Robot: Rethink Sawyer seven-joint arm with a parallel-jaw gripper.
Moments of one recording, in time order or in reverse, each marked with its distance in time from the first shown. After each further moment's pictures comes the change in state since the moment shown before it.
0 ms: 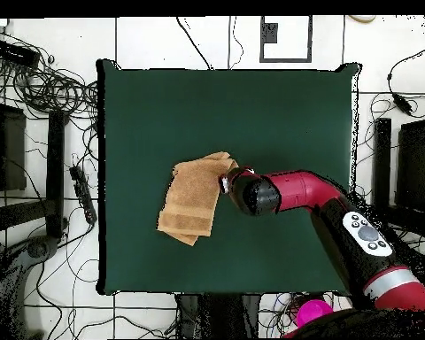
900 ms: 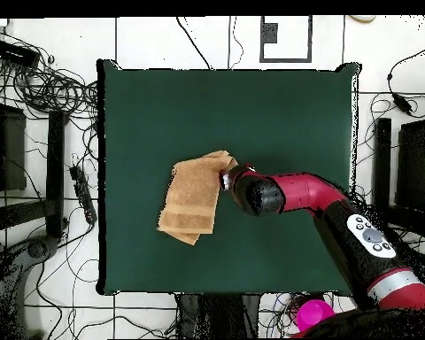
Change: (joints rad) arm -0.034 0.024 0.024 0.008 0.019 -0.067 0.000
